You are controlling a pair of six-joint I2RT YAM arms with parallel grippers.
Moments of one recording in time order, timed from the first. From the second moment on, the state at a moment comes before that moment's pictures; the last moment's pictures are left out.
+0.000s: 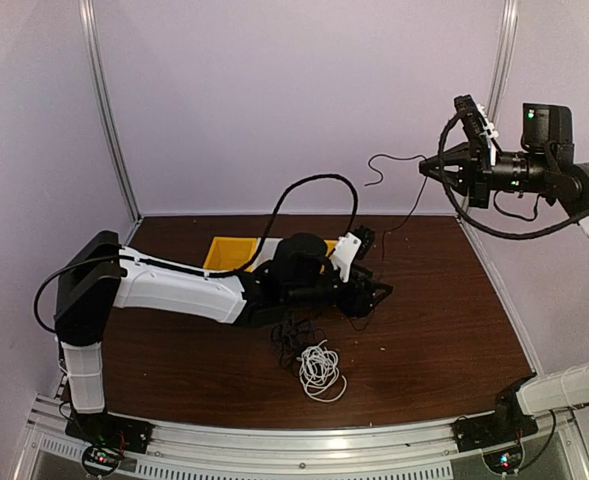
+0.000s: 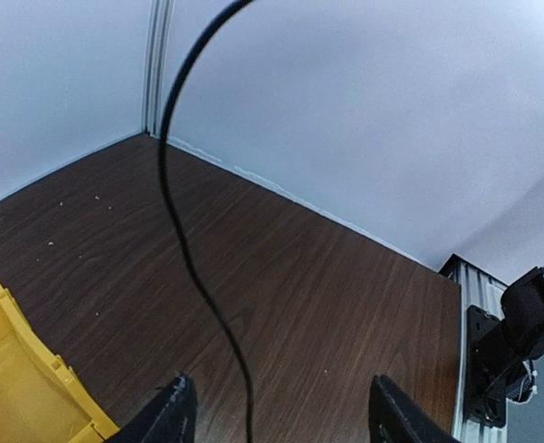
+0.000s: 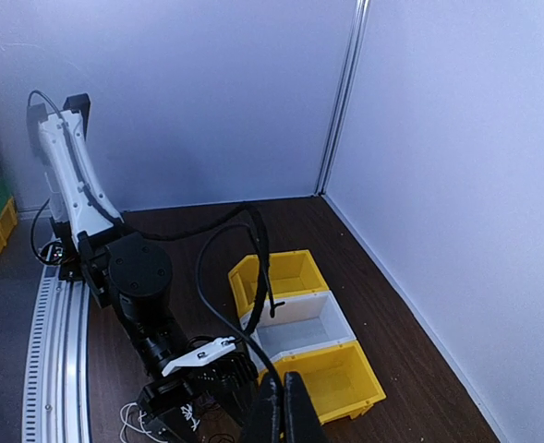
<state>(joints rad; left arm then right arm) -1.13 1.99 1.37 0.40 0.08 -0.23 0.32 1.17 1.53 -0.65 -0.84 -0.40</state>
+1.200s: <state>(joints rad) -1.01 2.10 1.47 0.63 0.27 -0.35 0.32 1.16 1.46 -0.63 -0.89 -0.38</state>
